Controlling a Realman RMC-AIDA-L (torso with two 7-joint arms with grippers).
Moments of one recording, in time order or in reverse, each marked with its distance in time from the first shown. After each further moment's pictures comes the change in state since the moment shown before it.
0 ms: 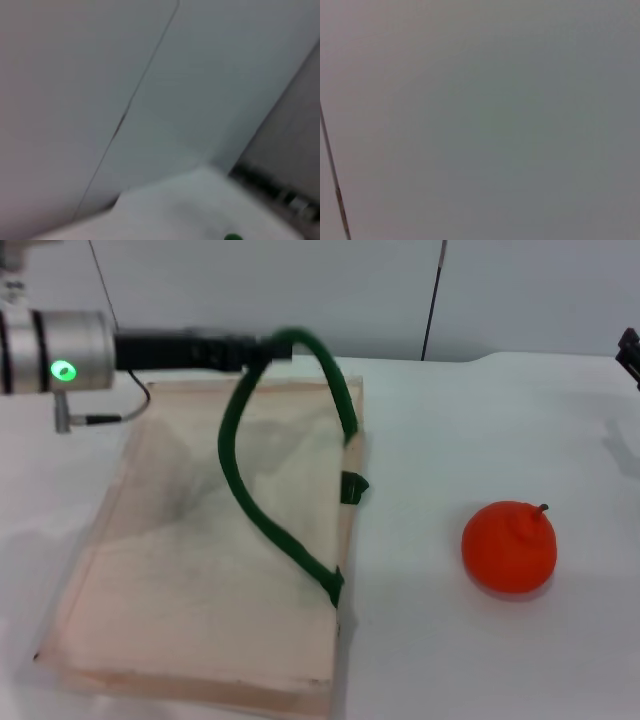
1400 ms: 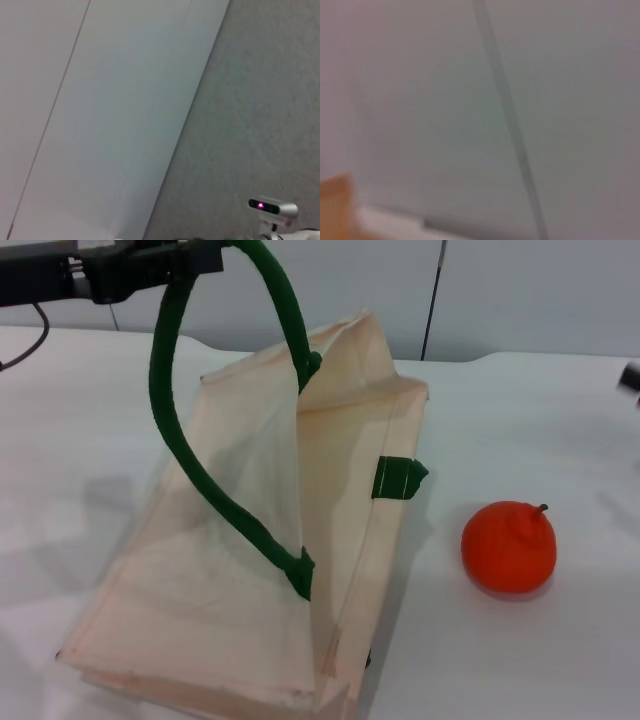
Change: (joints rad) left arm 0.046 0.082 0.000 -0.181 -0.200 0.524 0.018; right arm -0.096 -0.113 -0.038 -0.436 -0.816 0.548 0.812
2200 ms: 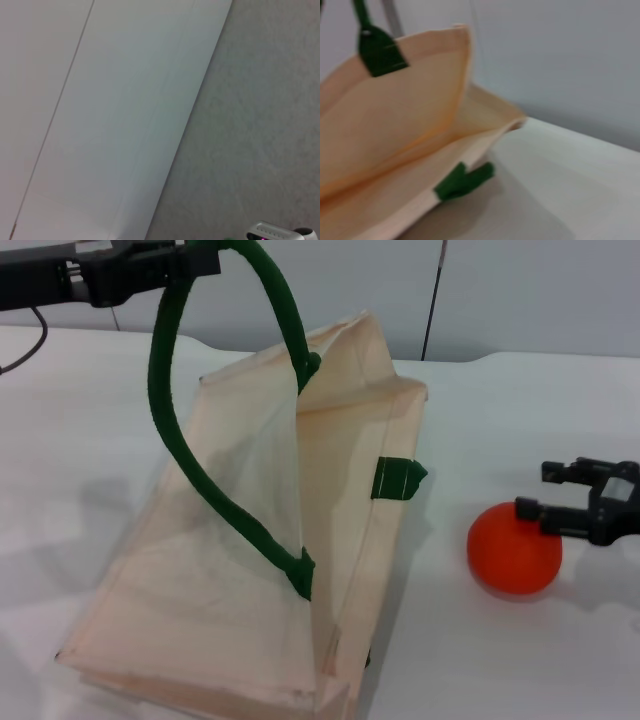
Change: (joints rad) left arm 0.009 -0.003 0.000 0.000 -0.007 -0.002 0.004; right arm 0.051 0.056 -0.121 -0.011 -0.275 0.031 -0.016
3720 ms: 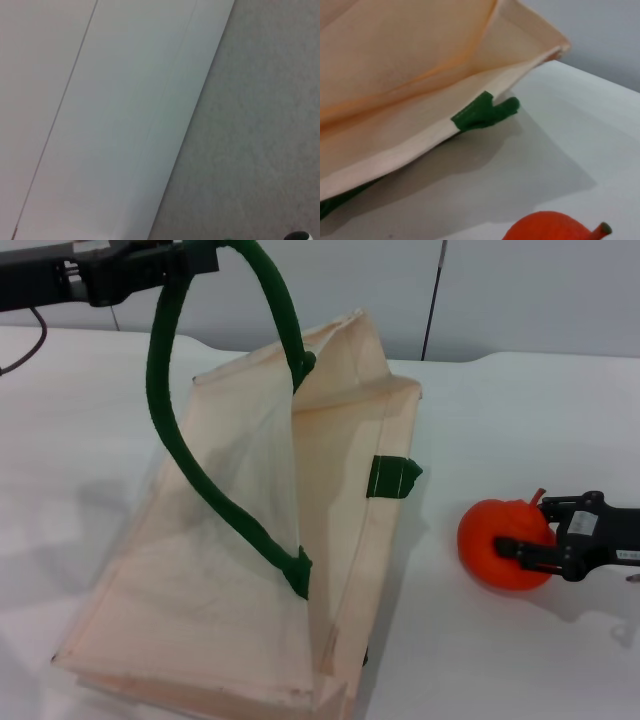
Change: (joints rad) left arm 0.007 -0.005 0.000 0.000 -0.017 -0.001 0.002; right arm 0.038 0.039 -0.064 -0.009 -0.123 -0.089 -0.035
